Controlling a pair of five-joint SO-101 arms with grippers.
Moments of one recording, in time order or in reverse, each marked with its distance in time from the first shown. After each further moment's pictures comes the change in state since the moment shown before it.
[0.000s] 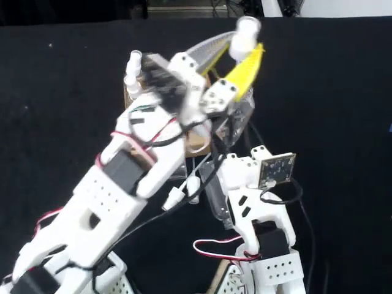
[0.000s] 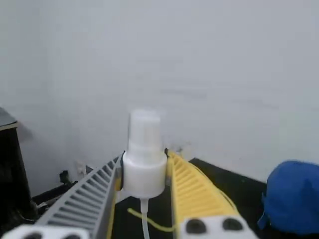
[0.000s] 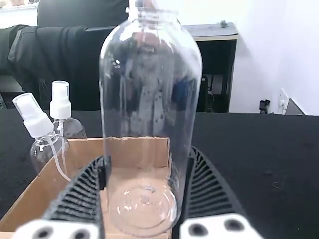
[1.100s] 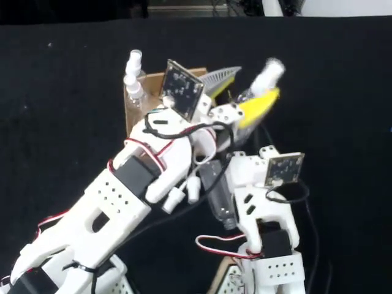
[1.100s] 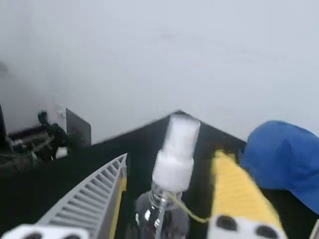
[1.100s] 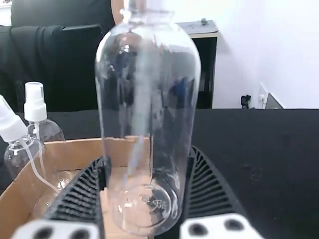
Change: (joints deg) left arm 1.5 -1.1 10.9 2.0 8.0; right arm 4.2 0.0 0.0 0.8 0.0
